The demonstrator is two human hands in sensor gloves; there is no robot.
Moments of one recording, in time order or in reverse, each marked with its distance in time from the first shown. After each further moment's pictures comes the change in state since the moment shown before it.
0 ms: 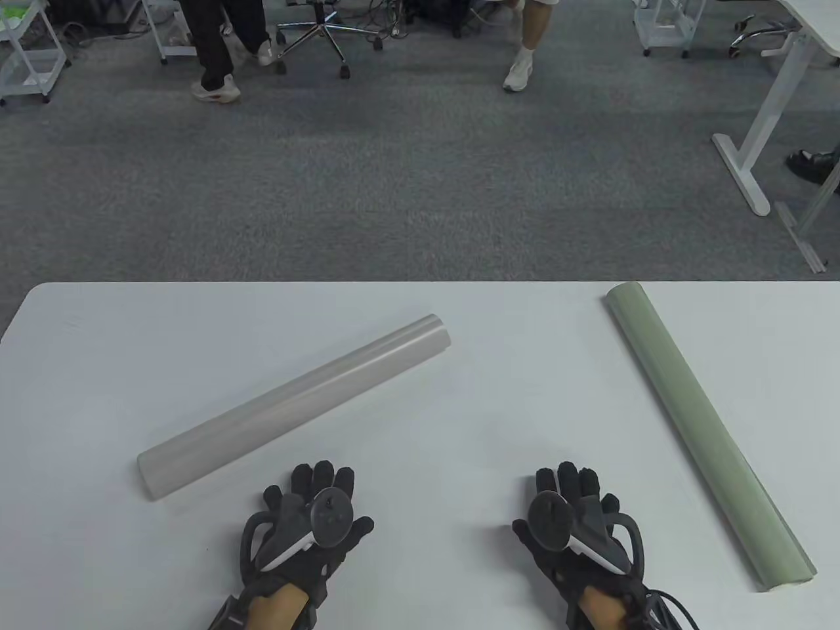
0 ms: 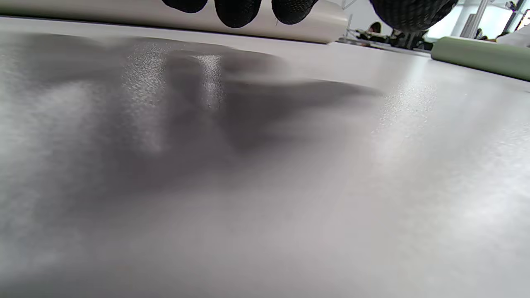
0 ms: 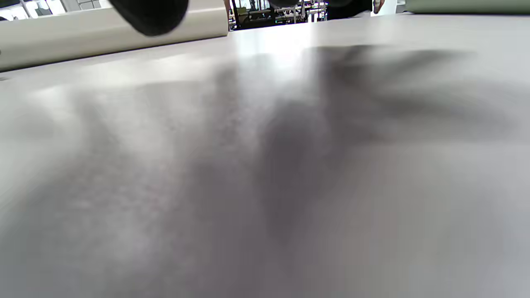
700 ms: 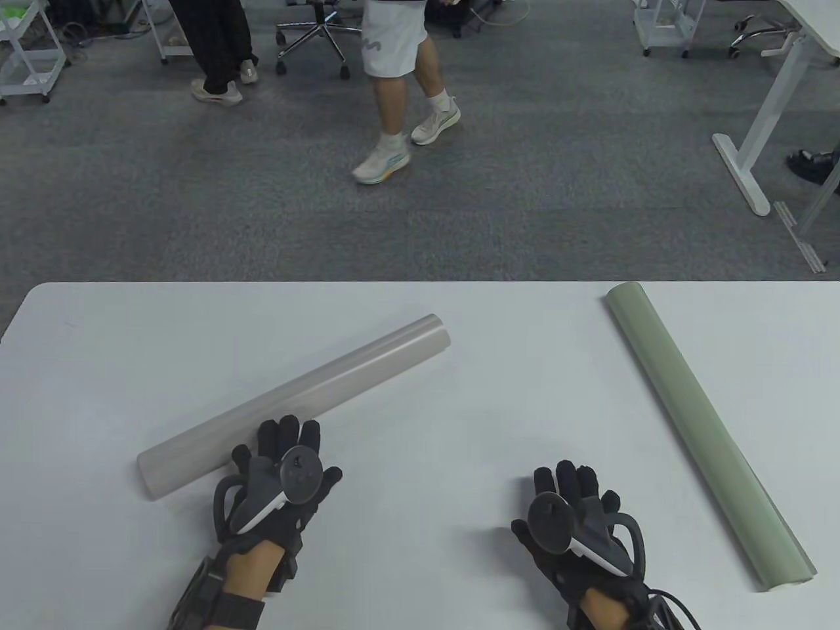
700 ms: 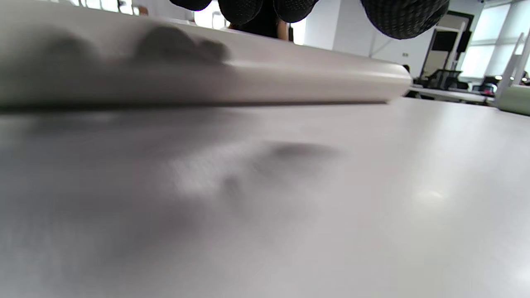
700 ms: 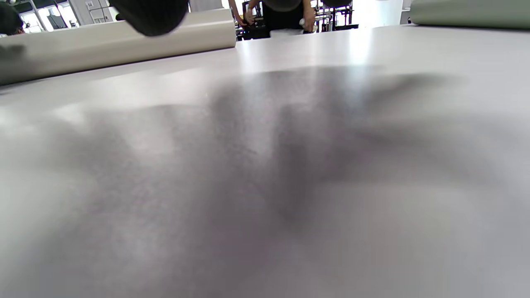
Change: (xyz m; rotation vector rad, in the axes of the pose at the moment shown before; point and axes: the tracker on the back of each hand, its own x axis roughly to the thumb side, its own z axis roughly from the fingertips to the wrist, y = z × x) left_hand -0.052 0.050 -0.036 0.196 0.128 -0.031; right_hand 0.002 -0.009 0.006 -0.021 -0.020 -0.006
